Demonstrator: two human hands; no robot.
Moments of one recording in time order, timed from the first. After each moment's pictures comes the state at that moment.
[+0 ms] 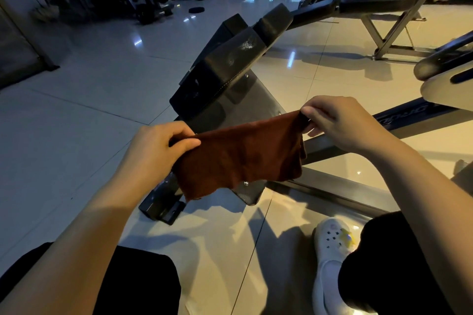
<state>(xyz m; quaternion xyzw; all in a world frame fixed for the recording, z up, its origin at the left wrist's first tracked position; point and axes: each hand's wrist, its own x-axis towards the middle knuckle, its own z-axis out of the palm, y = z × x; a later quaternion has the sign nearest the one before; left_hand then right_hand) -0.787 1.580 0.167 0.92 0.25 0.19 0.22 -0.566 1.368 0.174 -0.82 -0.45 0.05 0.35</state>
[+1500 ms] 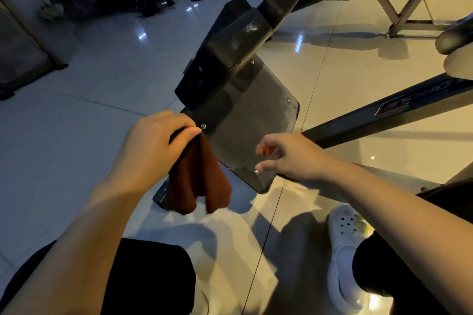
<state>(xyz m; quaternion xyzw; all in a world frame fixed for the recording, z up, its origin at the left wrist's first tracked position) -0.799 1.582 0.170 0.95 0.18 0.24 0.08 -0.618 1.413 0.114 -0.81 -0.50 0.20 0.24</state>
